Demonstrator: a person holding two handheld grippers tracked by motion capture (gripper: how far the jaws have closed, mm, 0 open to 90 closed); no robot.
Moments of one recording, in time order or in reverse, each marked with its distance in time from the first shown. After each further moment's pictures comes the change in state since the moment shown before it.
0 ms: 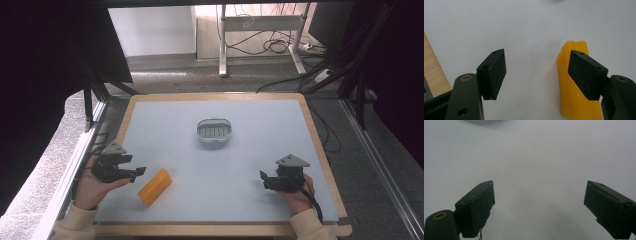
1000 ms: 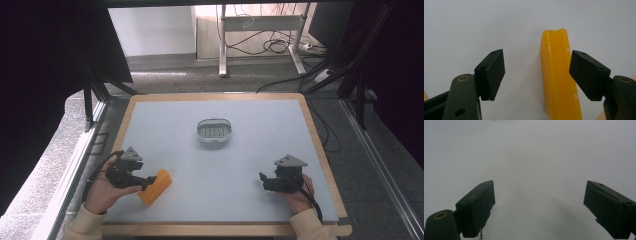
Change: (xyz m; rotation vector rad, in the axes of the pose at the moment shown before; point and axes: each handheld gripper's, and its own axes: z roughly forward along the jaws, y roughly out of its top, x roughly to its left) left arm -0.030 0.006 0.021 0.111 -0.032 0.071; right arm 0.001 -0.002 0.004 0.038 0.007 -0.019
